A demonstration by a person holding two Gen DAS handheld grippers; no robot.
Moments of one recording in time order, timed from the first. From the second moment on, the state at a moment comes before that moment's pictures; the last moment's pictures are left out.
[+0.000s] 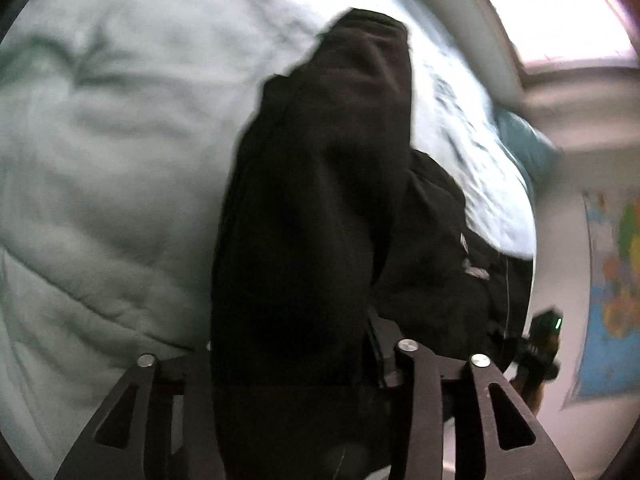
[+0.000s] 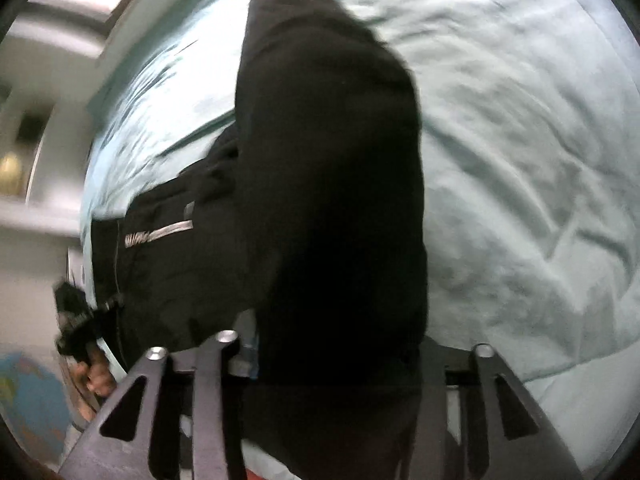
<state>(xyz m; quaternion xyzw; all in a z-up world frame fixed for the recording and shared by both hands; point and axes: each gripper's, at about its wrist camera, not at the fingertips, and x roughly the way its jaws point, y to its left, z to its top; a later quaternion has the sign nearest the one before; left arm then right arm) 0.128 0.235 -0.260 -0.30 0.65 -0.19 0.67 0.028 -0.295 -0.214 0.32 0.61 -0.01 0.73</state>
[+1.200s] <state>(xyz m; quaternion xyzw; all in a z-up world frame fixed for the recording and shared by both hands) 0.102 0.158 -0.164 0.01 0.62 -0.15 0.77 0.009 -0.181 -0.183 0.12 0.66 -0.09 0.73</state>
